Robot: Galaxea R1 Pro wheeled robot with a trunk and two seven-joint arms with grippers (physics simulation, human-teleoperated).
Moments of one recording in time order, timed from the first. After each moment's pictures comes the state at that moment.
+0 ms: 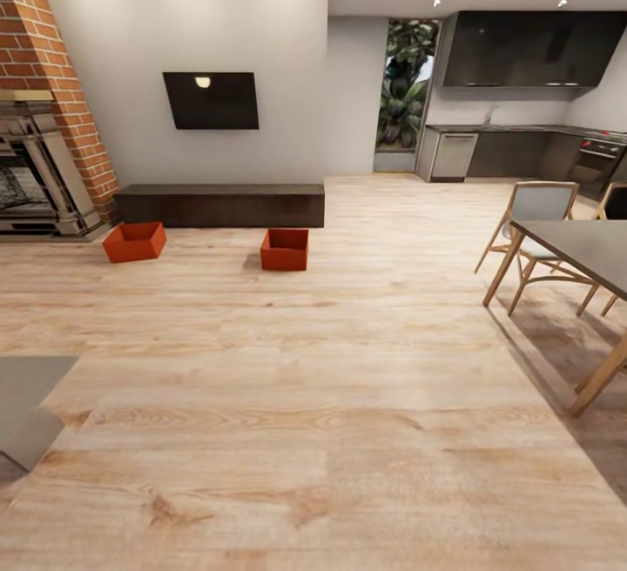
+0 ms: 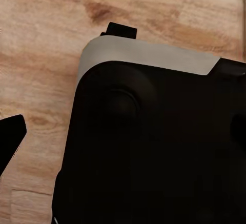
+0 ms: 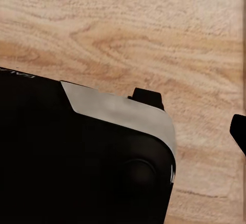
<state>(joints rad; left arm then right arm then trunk) -0.18 0.00 0.12 0.02 0.11 -0.08 0.03 -0.14 0.01 0.03 -0.12 0.19 -0.18 0.02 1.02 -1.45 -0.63</state>
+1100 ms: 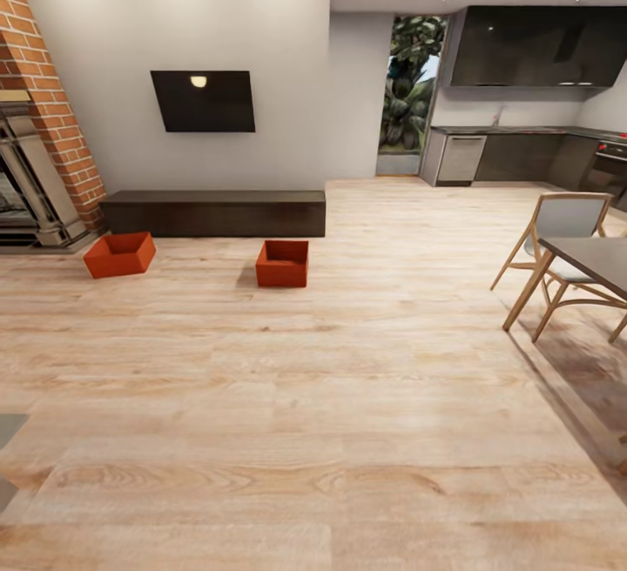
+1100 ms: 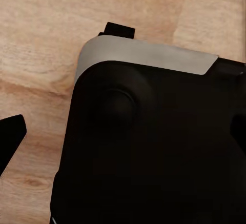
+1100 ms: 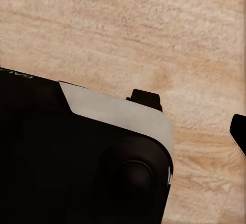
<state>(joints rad) -0.18 -0.01 0.12 0.02 0.11 -0.08 0.03 -0.14 0.01 0.03 -0.12 0.20 -0.18 0.02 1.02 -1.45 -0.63</state>
